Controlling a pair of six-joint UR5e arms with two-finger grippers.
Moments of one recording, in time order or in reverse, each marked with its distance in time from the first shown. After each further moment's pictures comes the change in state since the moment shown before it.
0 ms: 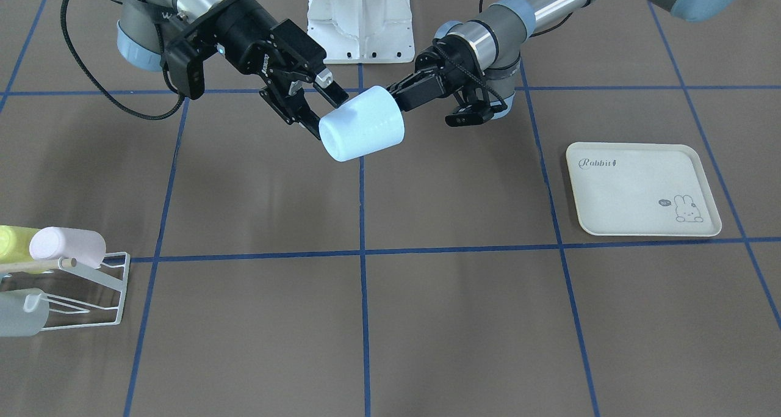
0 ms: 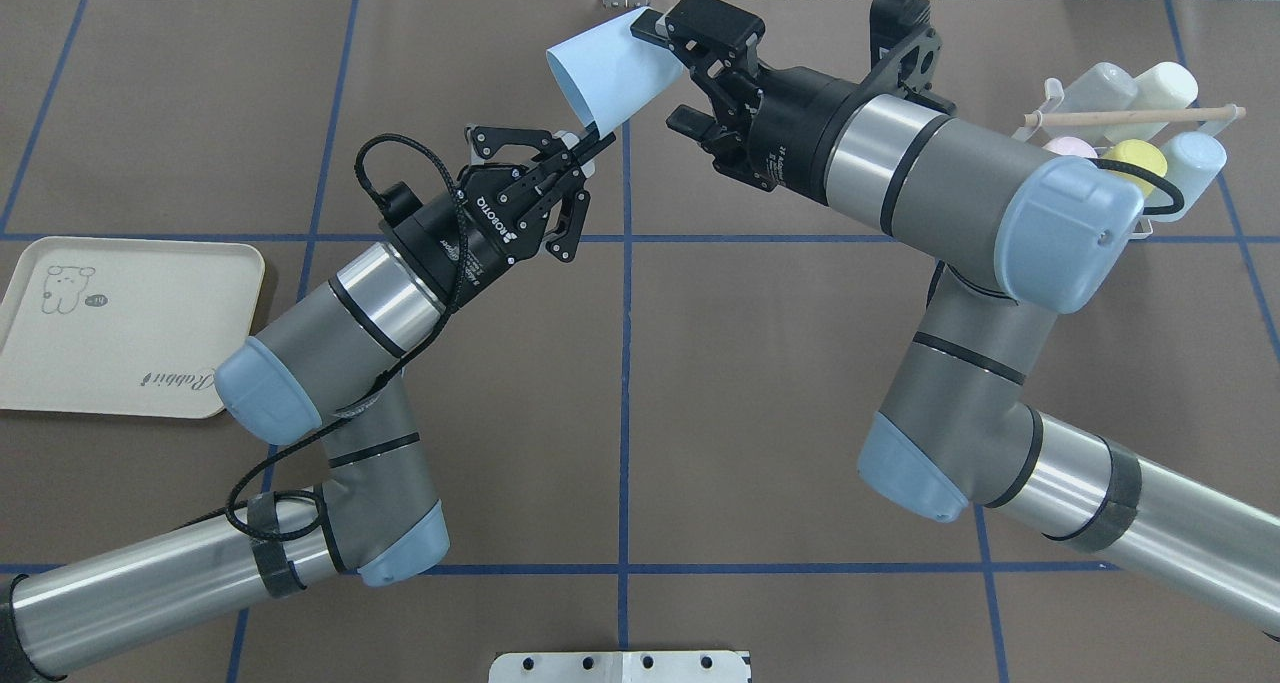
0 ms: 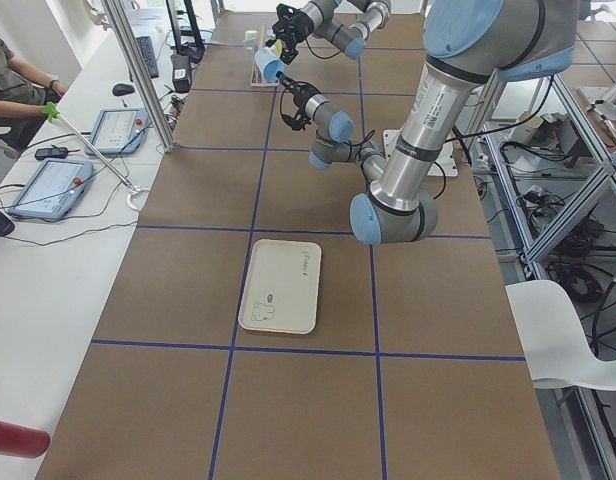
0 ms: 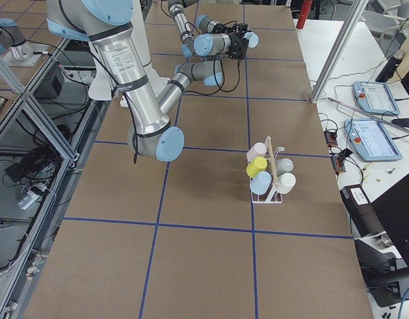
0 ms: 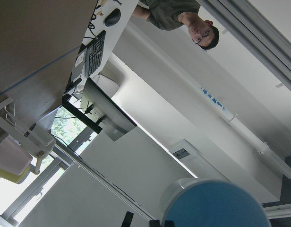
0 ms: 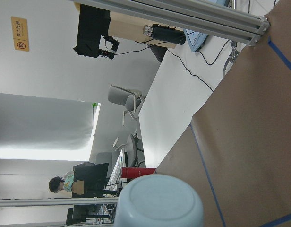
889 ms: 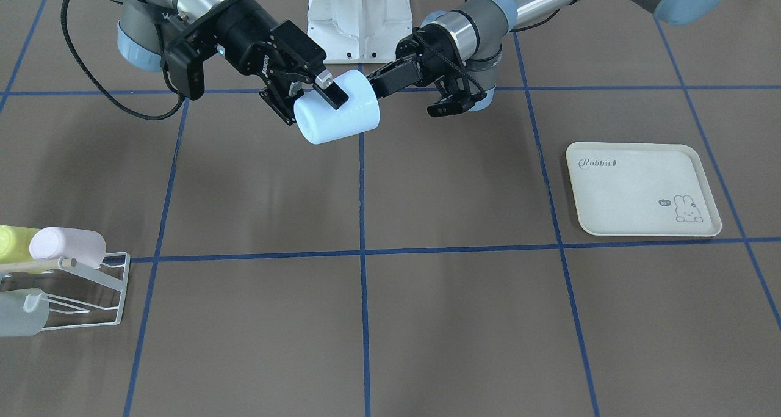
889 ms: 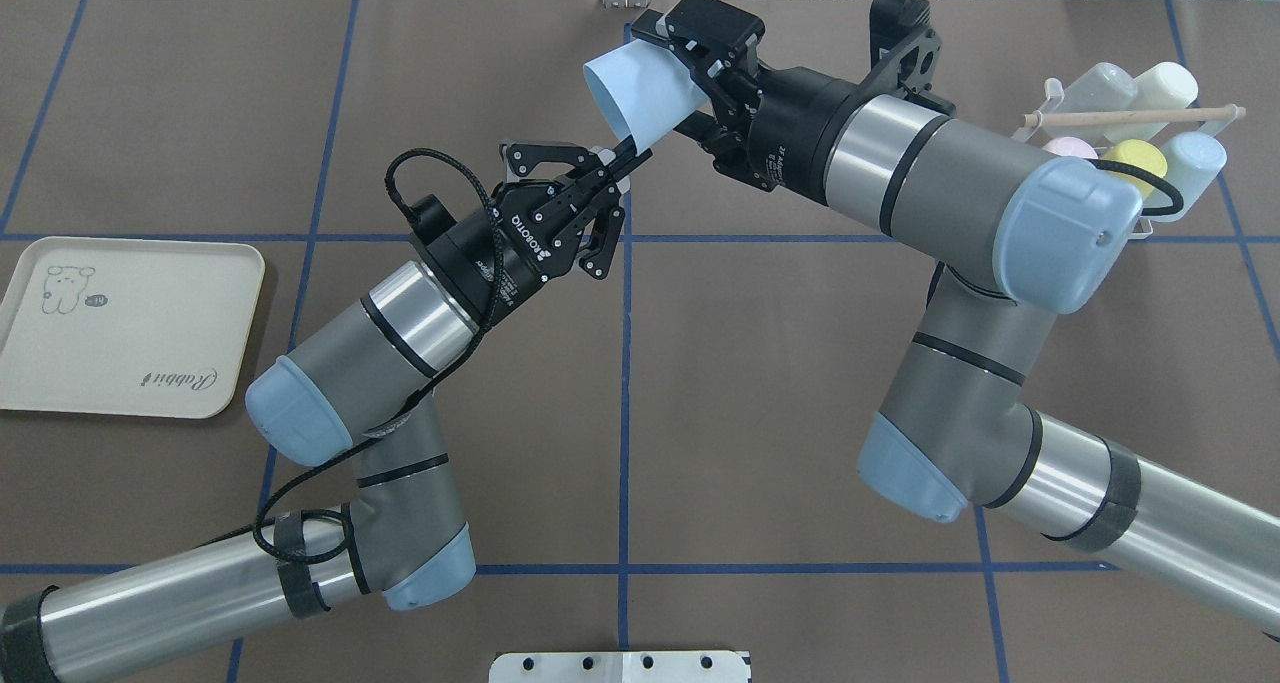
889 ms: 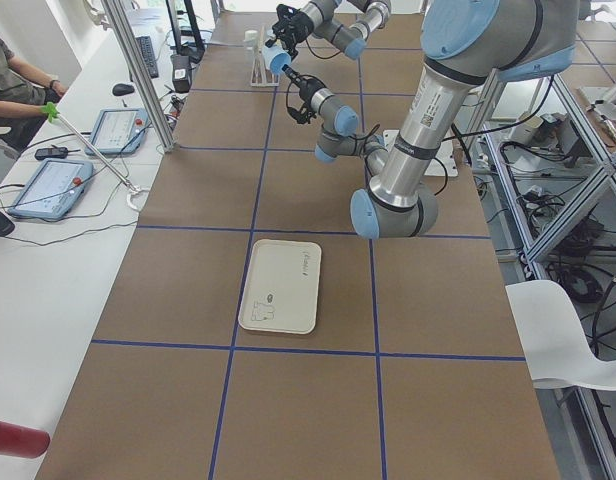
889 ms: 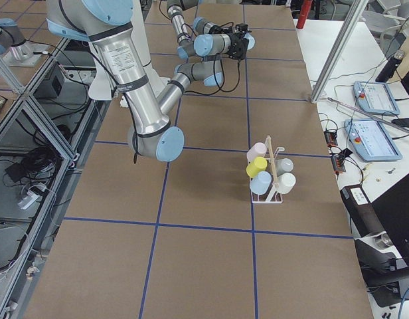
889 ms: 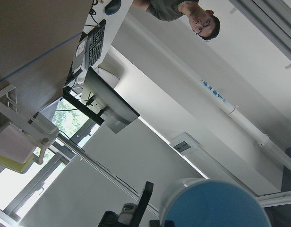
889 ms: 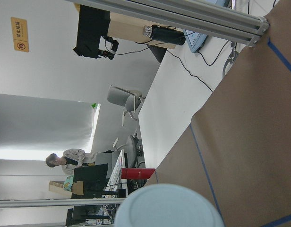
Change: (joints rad) left arm 0.035 -0.034 0.001 0.004 0.022 0.045; right arm -0.001 0.000 -0.001 -0.001 -0.002 0.001
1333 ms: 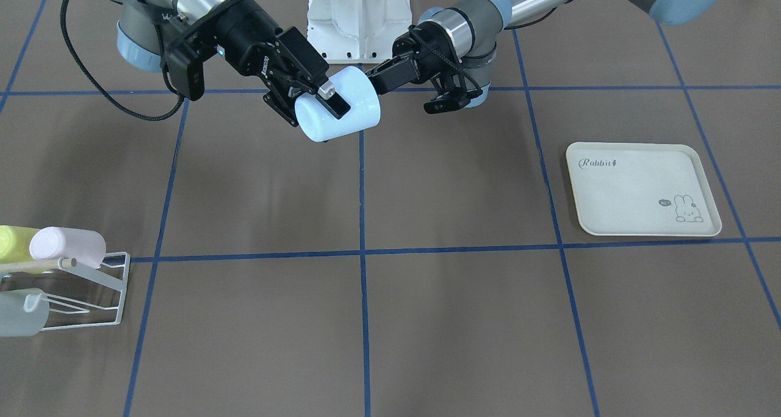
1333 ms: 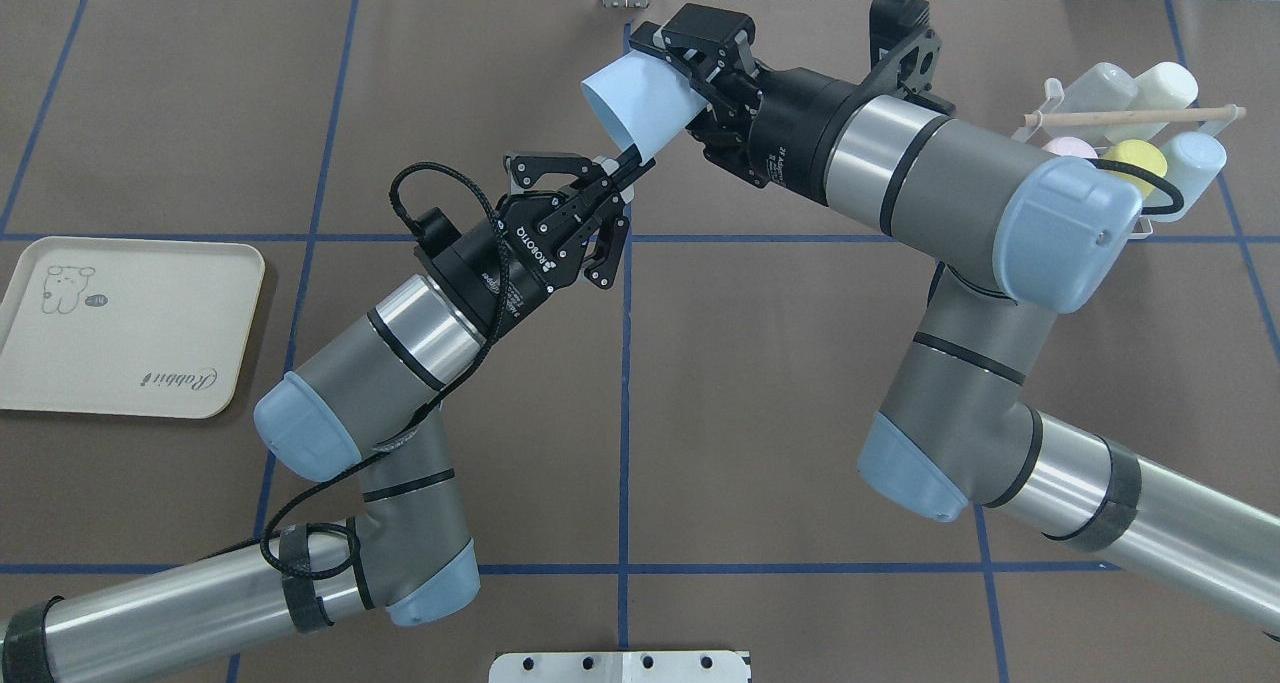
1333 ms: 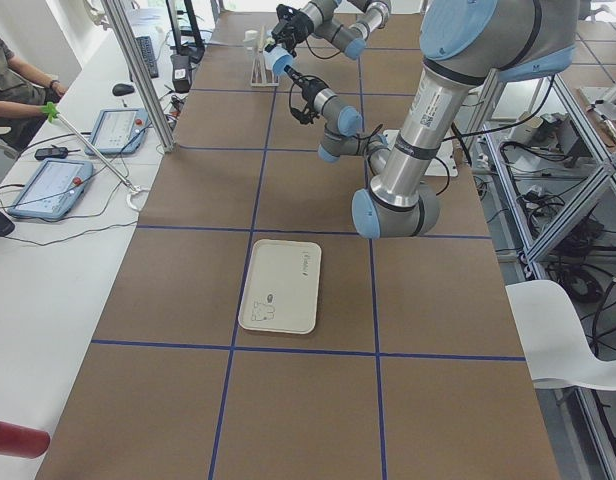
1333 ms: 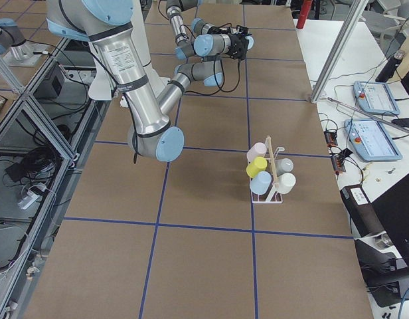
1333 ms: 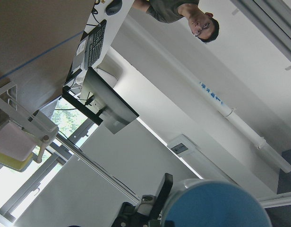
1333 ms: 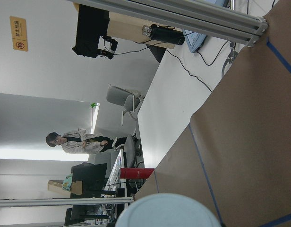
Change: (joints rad) left arm 0.019 -0.002 -0.004 -0.005 0.025 0.003; right arm 0.002 0.000 -0.001 0.001 0.003 -0.002
